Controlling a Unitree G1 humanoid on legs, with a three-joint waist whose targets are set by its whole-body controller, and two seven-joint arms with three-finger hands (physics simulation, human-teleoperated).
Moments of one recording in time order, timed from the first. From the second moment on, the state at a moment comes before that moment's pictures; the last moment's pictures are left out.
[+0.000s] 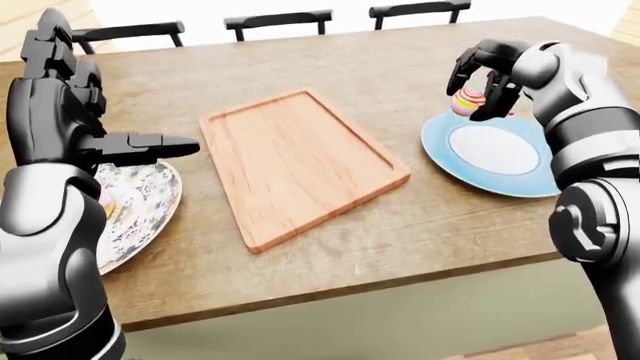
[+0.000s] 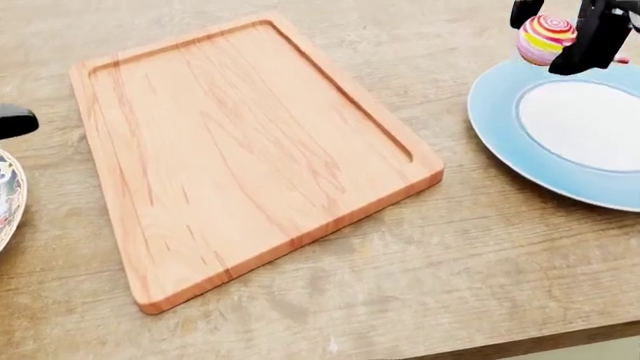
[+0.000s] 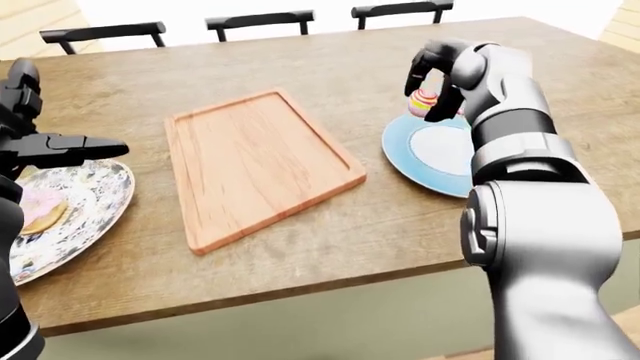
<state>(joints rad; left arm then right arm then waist) -0.54 0.50 0.39 -0.42 -0.20 0.70 0.01 -1.52 -0.59 -0.06 1.39 -1.16 -0.11 0.40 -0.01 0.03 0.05</state>
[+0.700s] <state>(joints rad) -0.50 0.53 0.44 -0.52 -0.25 0.77 0.02 -1.49 -0.22 0.01 1.39 -1.04 -0.34 0.42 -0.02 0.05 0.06</state>
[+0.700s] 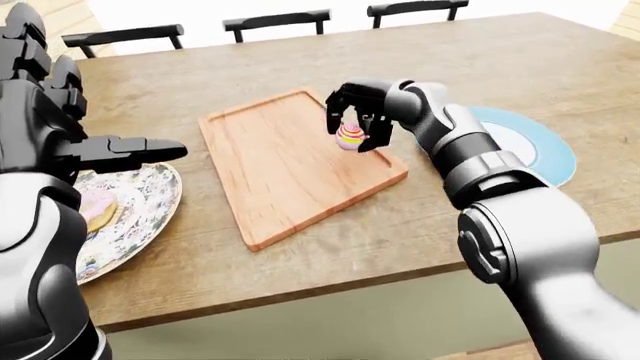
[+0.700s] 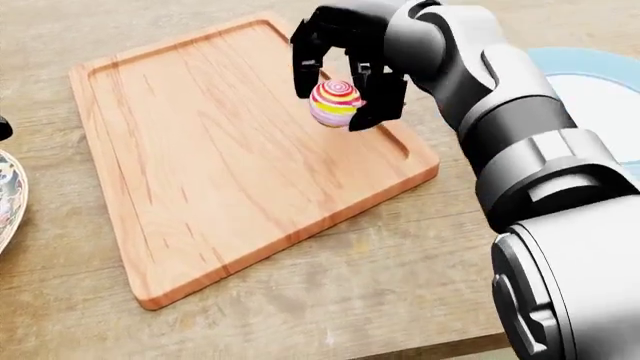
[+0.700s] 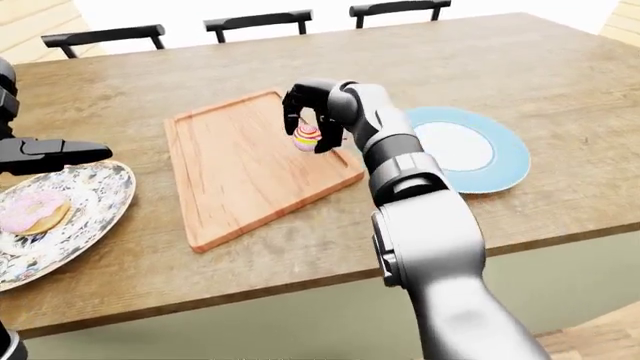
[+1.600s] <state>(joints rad) -0.54 0.62 0.45 -0.45 -0.24 0.80 0.00 -1.59 -0.34 -0.08 1.31 -0.83 -0.26 0.38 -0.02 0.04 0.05</state>
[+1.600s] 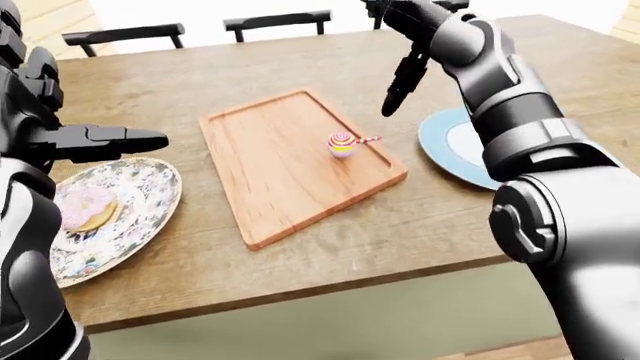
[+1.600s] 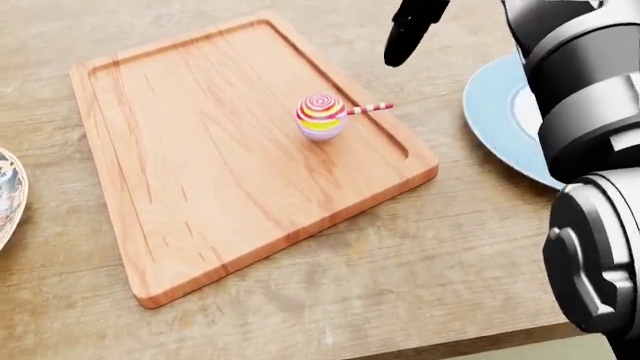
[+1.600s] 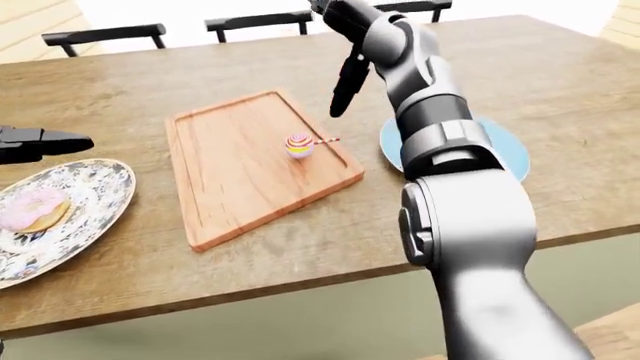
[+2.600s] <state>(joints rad) -0.40 0.72 0.51 -0.13 0.03 0.62 -0.57 -1.64 -0.46 -0.08 1.20 -0.49 0.03 0.35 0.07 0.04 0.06</state>
